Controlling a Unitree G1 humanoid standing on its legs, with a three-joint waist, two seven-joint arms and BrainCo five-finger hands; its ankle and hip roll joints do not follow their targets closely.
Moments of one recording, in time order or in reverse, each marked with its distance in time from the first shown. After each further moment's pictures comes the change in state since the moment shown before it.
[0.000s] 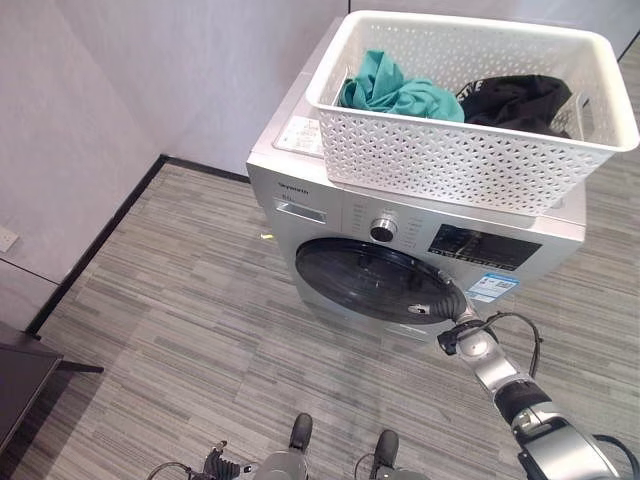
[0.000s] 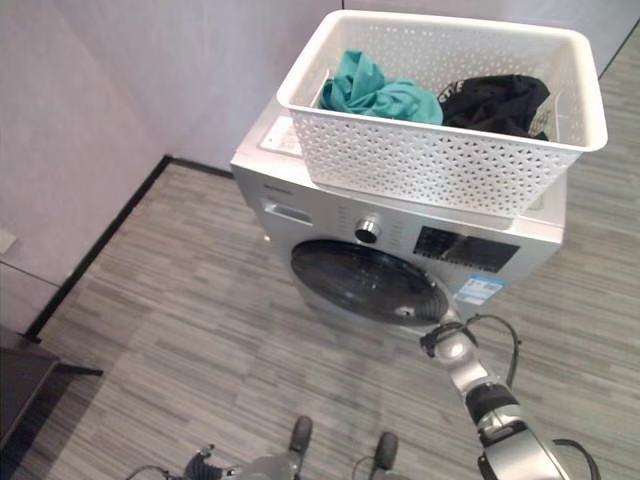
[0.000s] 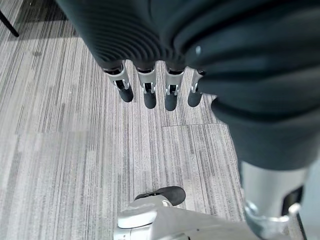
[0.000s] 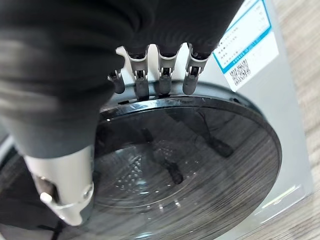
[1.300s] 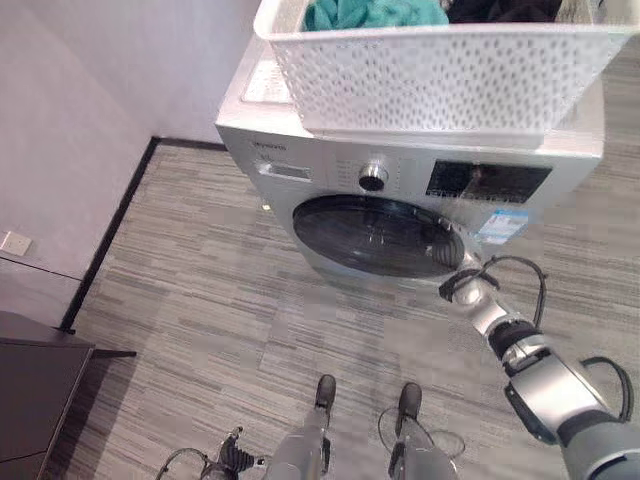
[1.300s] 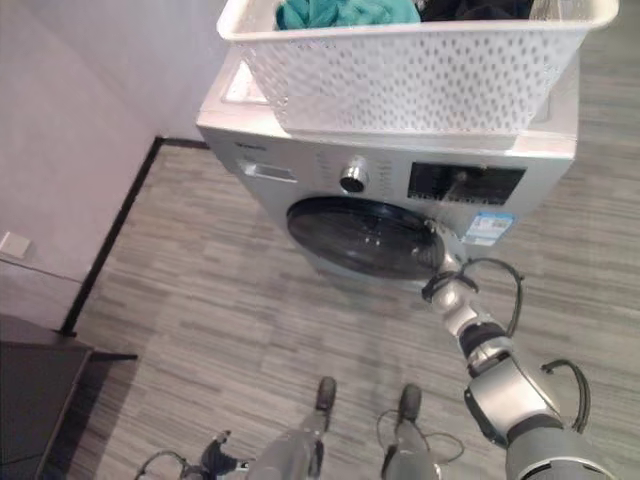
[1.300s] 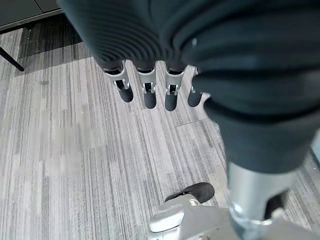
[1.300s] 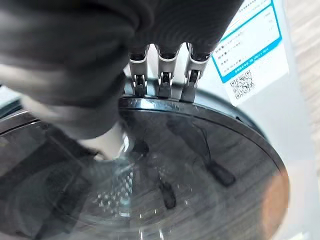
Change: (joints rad) left arm -0.055 -0.021 -0.131 -0.022 -0.045 -0.028 0.039; right arm -0.406 -0.032 0.188 0.306 -0.082 -0.045 -0.167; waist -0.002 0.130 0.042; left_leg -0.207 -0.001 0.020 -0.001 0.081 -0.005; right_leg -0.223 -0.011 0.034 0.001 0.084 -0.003
